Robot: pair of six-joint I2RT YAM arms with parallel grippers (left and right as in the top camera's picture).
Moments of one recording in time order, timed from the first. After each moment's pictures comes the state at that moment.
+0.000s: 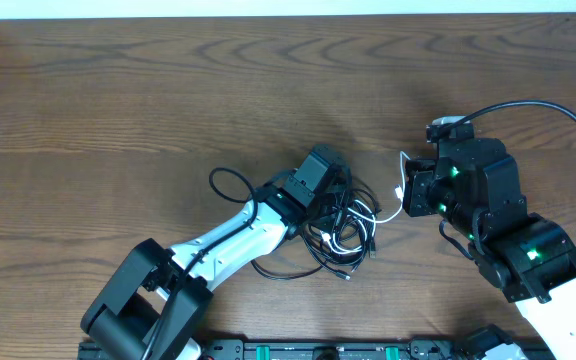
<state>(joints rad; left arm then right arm) -0.72 1.67 0.90 -0.13 0.26 -1.93 0.43 1.01 1.01 -0.72 0.02 0.35</state>
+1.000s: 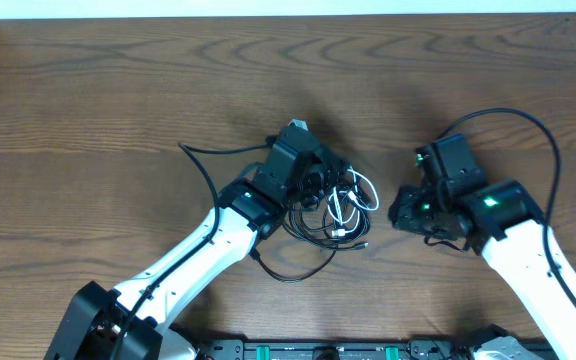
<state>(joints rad) -0.63 1.48 0.90 -0.05 0.25 -1.33 0.40 1.25 1.01 -1.02 -0.15 0.64</state>
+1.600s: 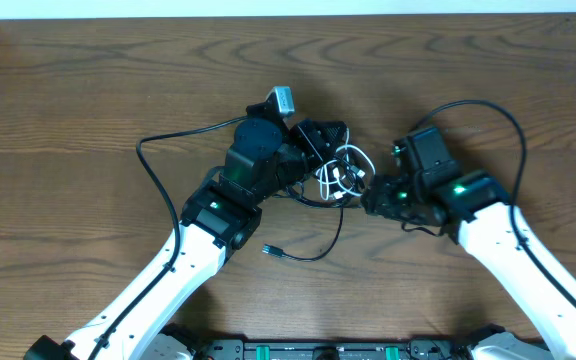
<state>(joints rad) -0.57 1.30 0.90 0.10 0.30 -1.22 0.45 1.37 0.95 -0.72 -0.19 0.66</state>
